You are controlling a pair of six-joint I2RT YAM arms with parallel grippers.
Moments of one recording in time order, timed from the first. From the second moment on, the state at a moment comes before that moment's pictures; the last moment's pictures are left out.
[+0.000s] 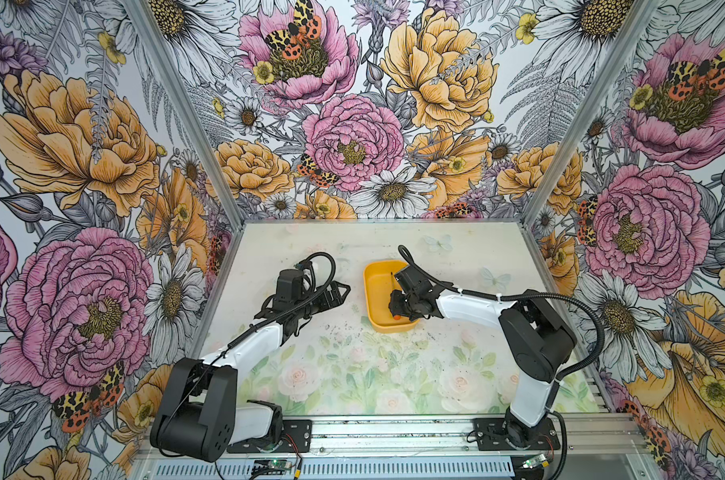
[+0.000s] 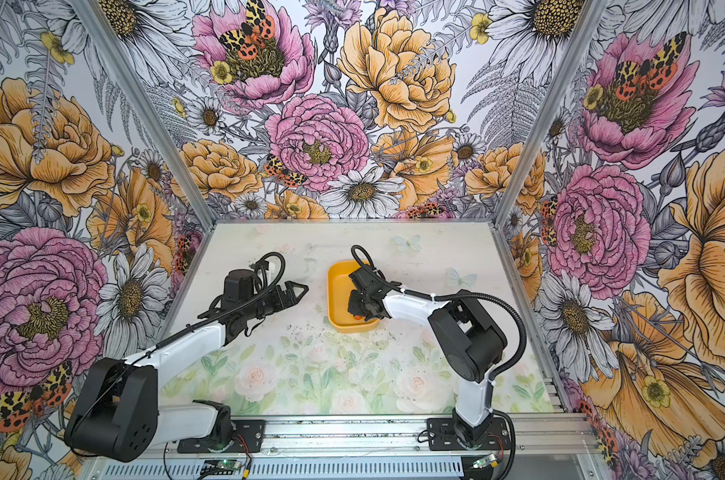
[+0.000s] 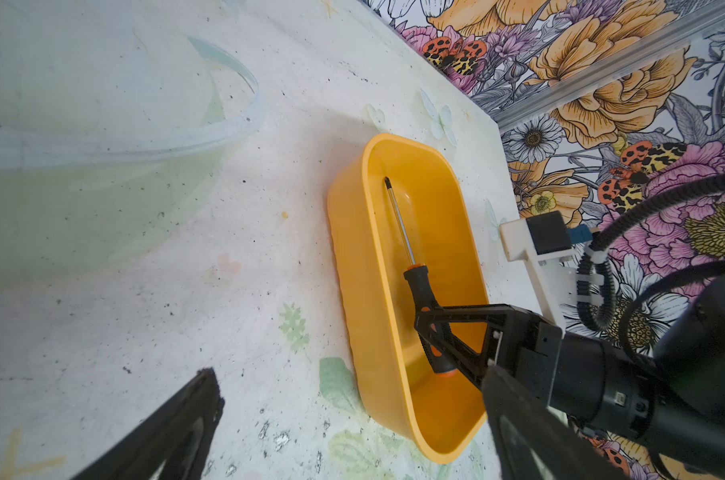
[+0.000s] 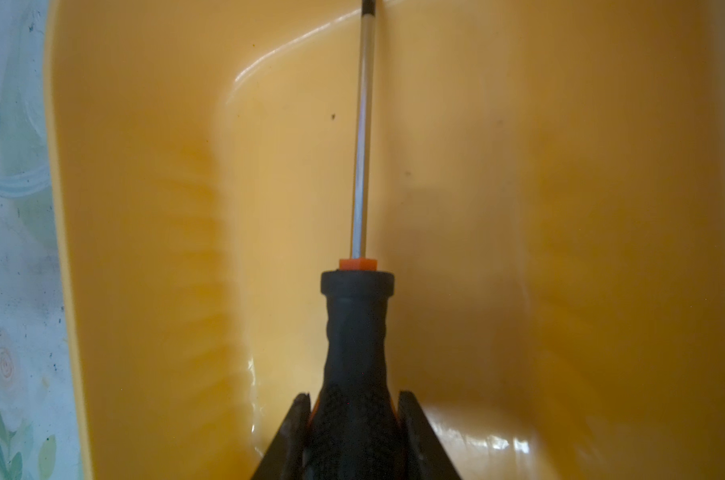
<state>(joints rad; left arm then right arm) -0.22 1.30 0.63 0.07 0.43 -0.60 0.66 1.84 1.14 -0.31 -0.05 0.76</state>
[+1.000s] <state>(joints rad) -0.22 1.32 0.63 0.04 0.44 -0.59 0.67 1.82 1.17 -0.38 0.00 0.67</state>
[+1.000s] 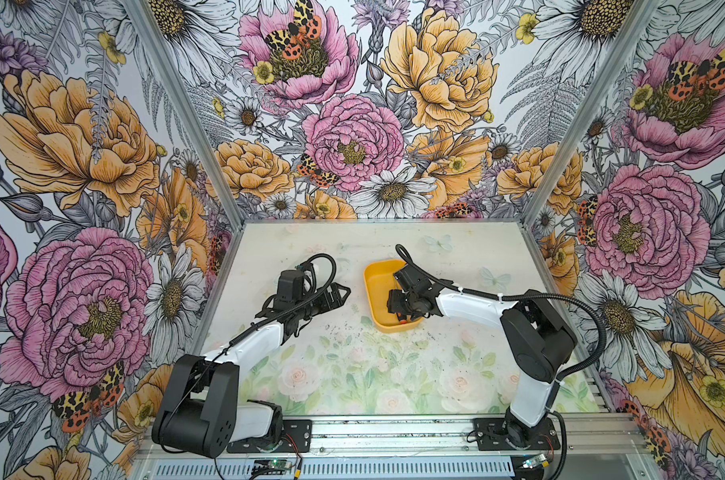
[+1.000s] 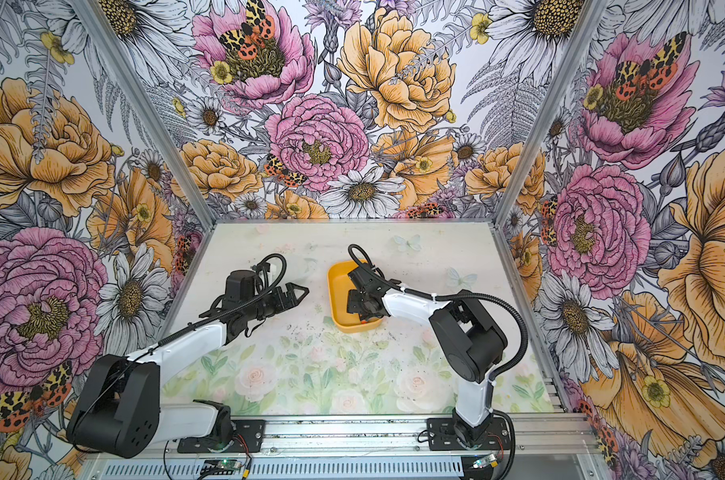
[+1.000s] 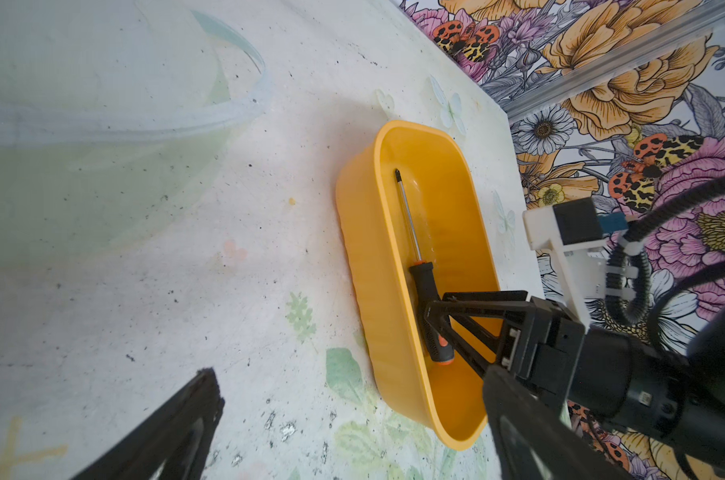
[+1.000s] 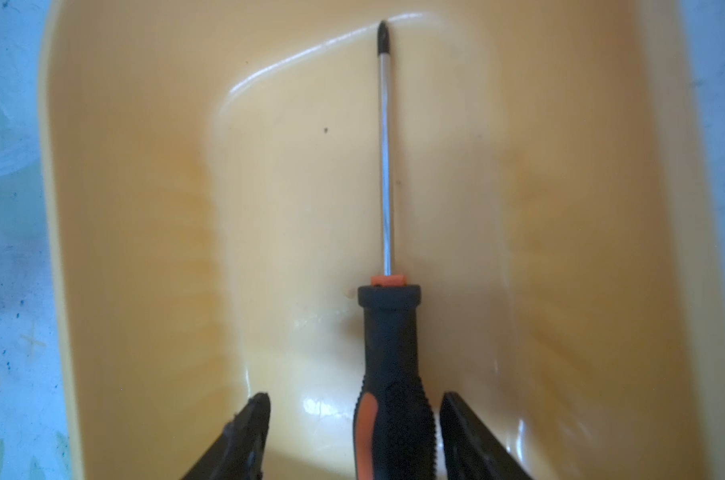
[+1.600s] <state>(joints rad) -0.16 1.15 0.69 -0.07 0.41 -0.50 0.60 1.33 1.14 -0.44 0.08 0.33</state>
